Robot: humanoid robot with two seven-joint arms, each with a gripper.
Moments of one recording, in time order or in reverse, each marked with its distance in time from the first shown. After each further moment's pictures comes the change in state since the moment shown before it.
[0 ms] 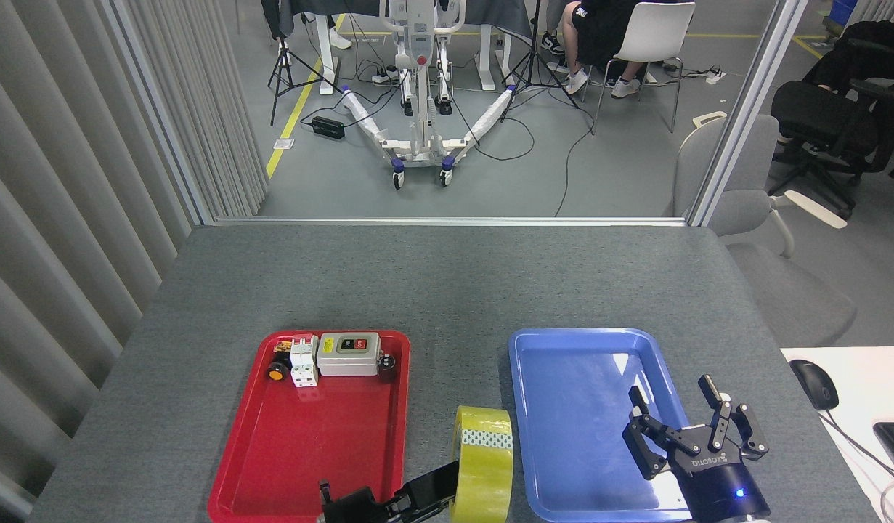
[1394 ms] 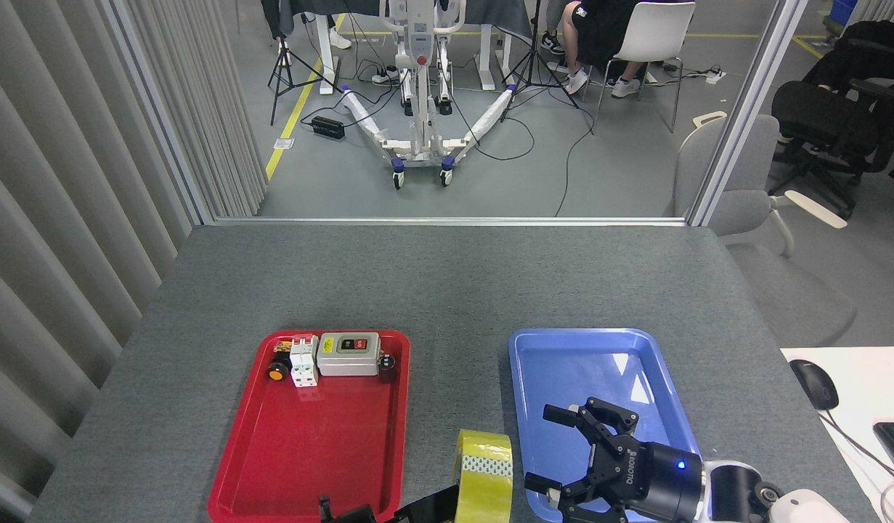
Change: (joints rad) left arm 0.015 0.022 -0.011 0.068 0.007 -0.096 -0.007; right arm -0.302 -0.338 0.492 0.061 -0.443 -0.657 0.147
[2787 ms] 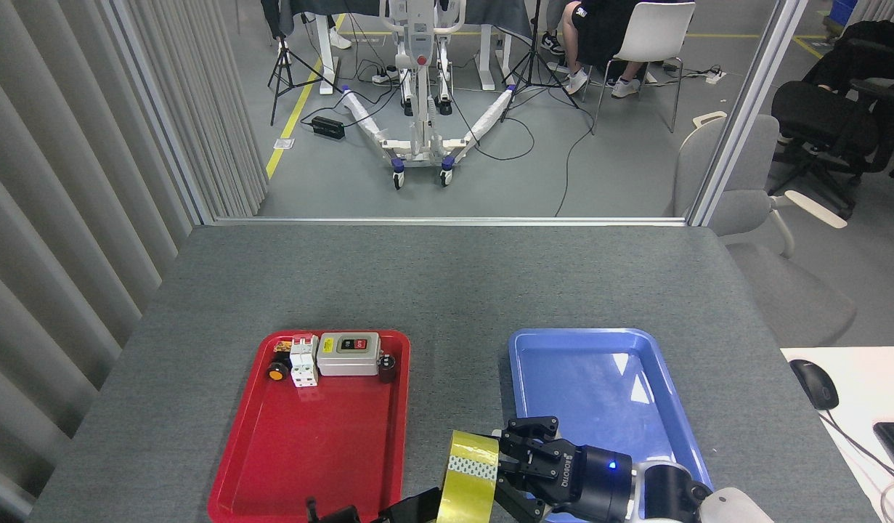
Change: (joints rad) left arm -0.022 0.015 0.050 0.098 -0.001 -0.118 0.002; right arm -0.032 0.178 0.033 0.056 0.011 0.005 0.118
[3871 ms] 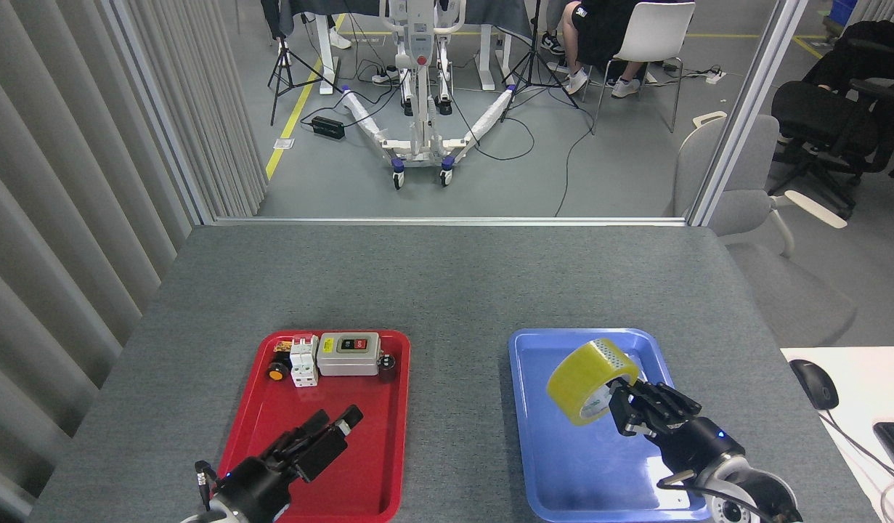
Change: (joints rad) left arm -0.064 0.016 0.306 -0.026 -0.581 -0.095 0.403; right arm 0.152 0.266 -0.682 -0.003 0.084 0.389 0.368
